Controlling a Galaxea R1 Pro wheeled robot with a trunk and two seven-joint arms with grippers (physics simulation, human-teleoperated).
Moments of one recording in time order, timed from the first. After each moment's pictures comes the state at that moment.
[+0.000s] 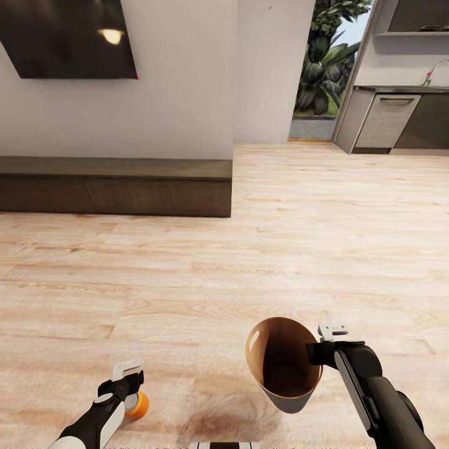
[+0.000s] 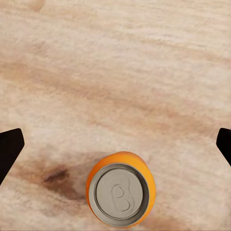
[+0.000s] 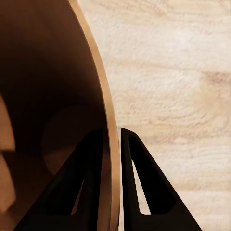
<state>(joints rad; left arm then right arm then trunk) -0.53 0.07 0.08 -0.34 0.13 -0.05 0.15 -0.34 -0.10 0.00 -1.39 0.01 1.00 0.07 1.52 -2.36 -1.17</state>
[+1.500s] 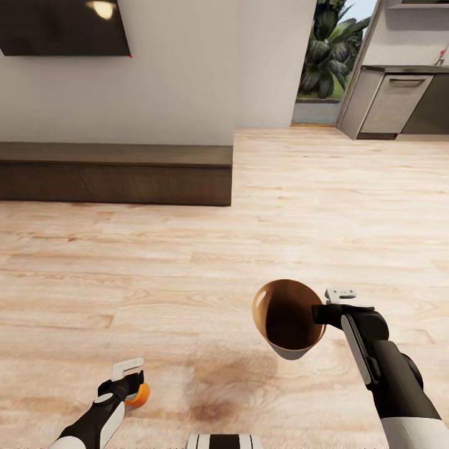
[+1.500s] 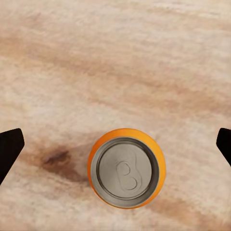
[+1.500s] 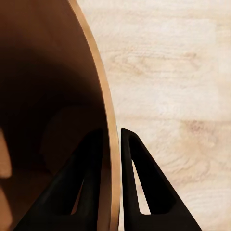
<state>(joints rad) -0.53 0.07 0.08 -0.34 0.13 -0.05 0.15 -0.50 -0.12 -0.05 -1.43 0.01 1.00 0.07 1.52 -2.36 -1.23</state>
